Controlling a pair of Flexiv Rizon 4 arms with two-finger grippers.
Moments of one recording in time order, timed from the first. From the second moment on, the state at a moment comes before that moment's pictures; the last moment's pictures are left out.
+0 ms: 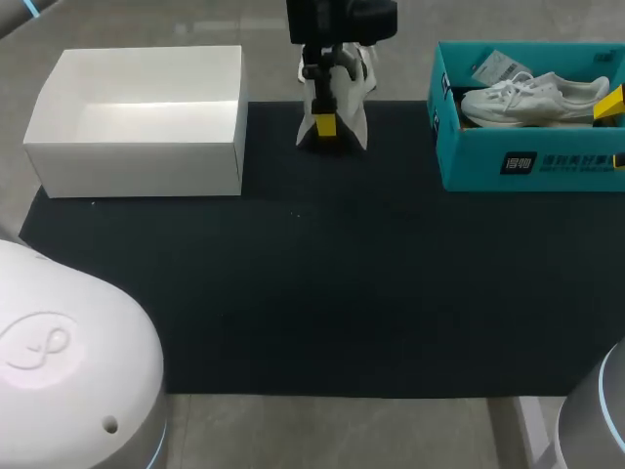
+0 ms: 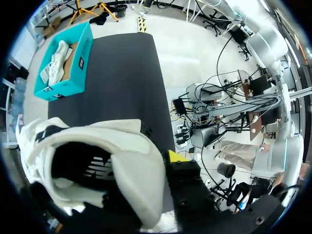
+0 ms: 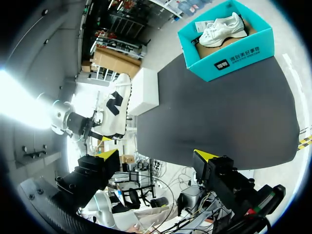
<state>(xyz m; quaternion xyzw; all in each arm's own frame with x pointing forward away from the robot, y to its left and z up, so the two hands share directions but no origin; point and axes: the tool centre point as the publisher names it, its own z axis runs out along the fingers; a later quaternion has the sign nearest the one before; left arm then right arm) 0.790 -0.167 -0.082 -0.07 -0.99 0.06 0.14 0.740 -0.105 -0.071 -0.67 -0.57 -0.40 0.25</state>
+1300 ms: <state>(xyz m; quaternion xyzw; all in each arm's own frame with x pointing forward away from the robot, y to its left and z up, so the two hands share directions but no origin) 0.946 0.051 -0.089 -0.07 -0.99 0.02 0.14 0.740 -0.105 -0.071 -0.67 -0.57 -0.40 0.25</state>
